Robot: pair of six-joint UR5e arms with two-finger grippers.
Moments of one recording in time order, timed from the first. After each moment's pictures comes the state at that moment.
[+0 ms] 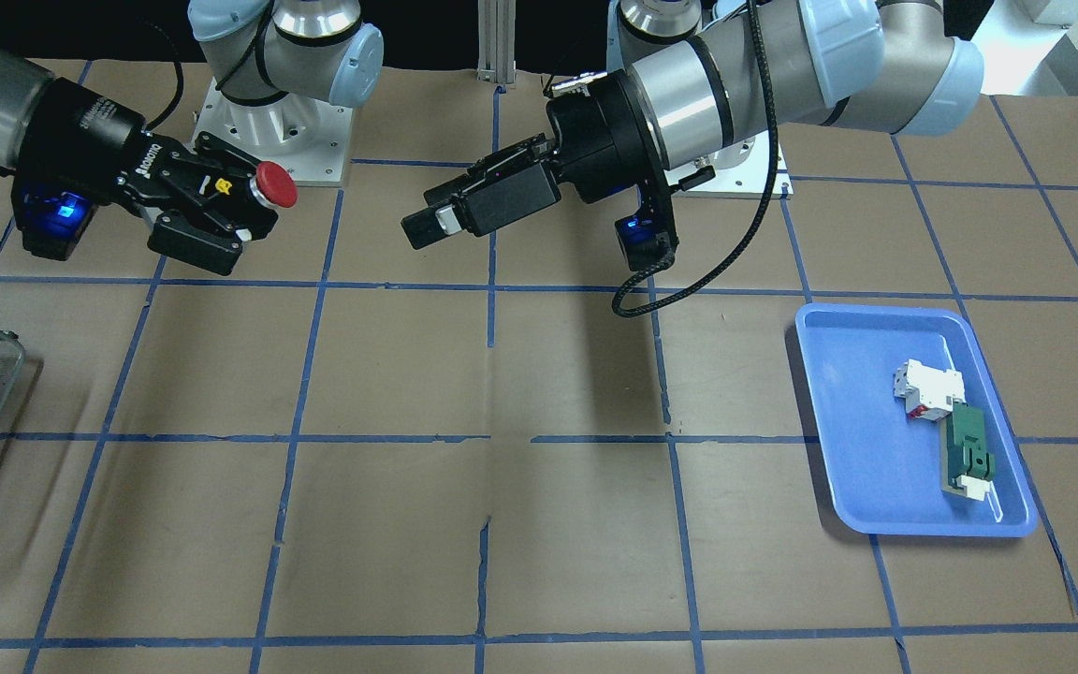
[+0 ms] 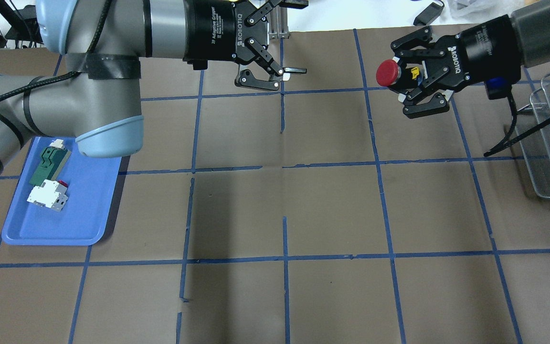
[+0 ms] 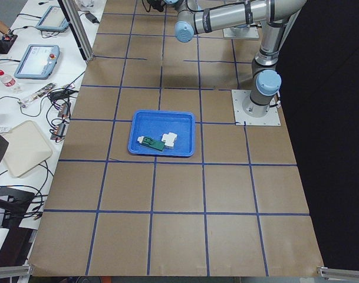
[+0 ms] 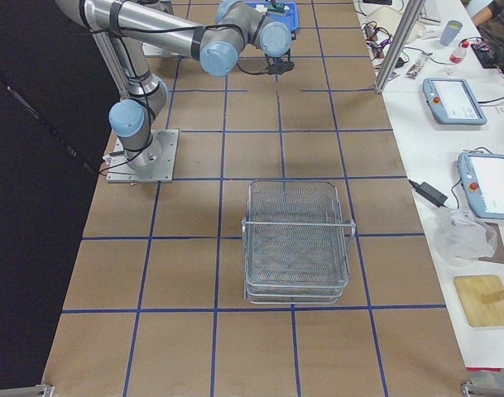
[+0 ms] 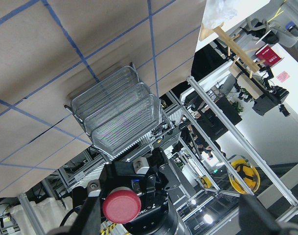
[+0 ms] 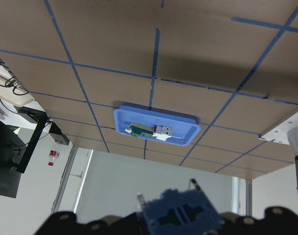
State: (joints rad) left arm -1.66 -1.72 -1.74 -0.57 0.53 -1.61; right arm 1.23 -1.60 1.71 -1.38 -0.65 0.88
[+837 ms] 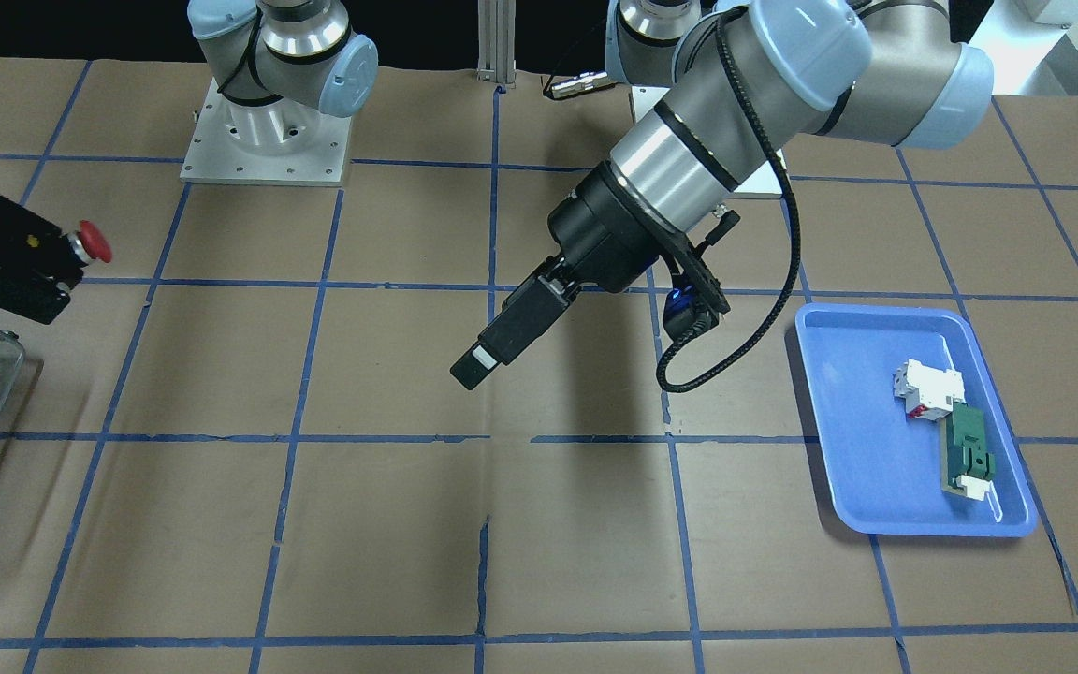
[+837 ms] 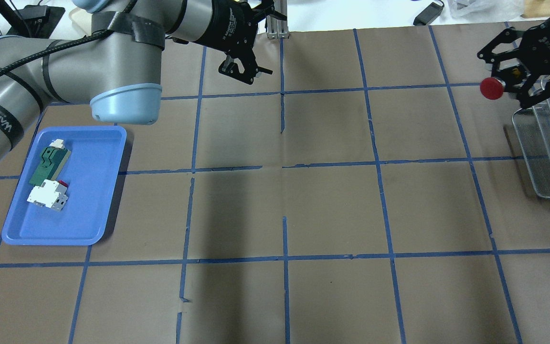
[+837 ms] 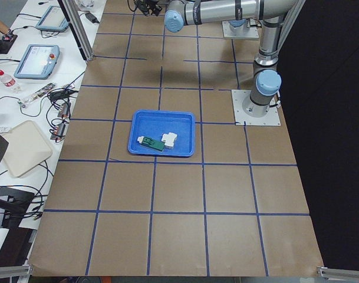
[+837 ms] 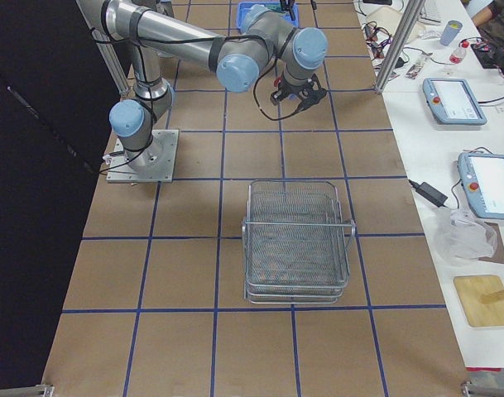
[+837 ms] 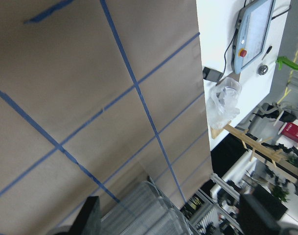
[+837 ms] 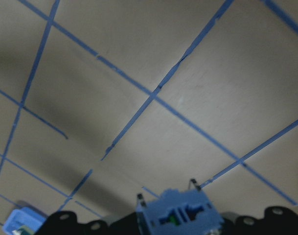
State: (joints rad) left arm -1.75 -1.79 -1.61 -0.82 1.09 -1.24; right arm 1.07 -1.39 1.42 -1.31 -1.23 0.28
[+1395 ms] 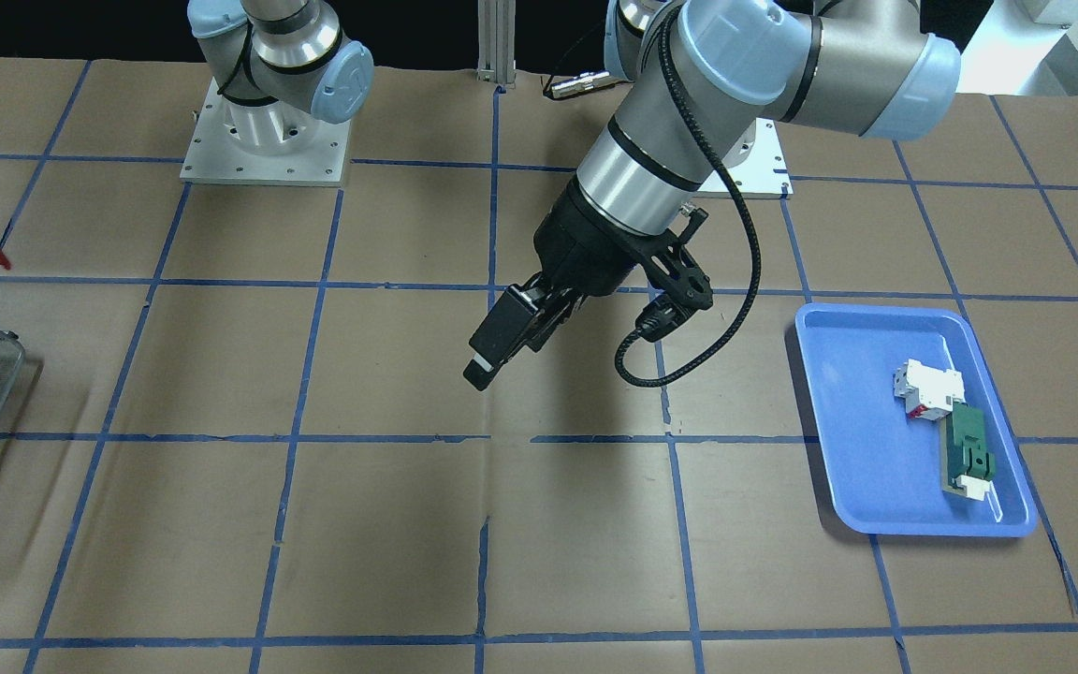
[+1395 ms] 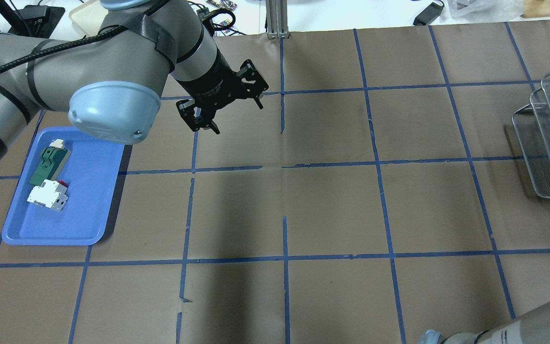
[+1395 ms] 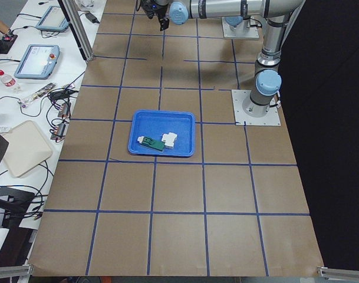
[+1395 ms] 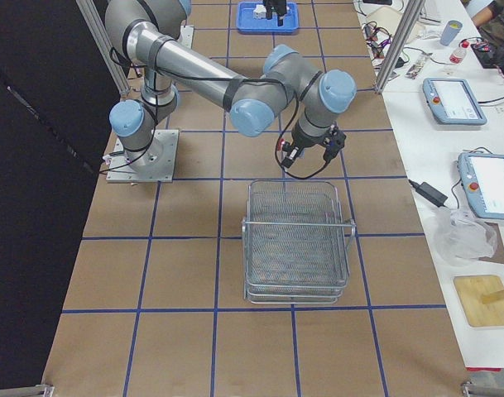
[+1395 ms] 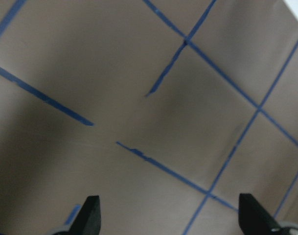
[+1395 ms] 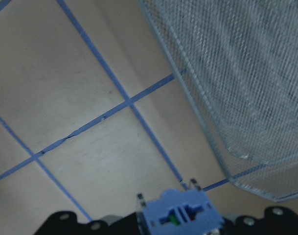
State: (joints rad) left arm -1.78 -1.68 -1.62 -1.33 1.42 -0.51; right arm 0.96 -1.21 1.26 -1.39 -1.57 -0.17
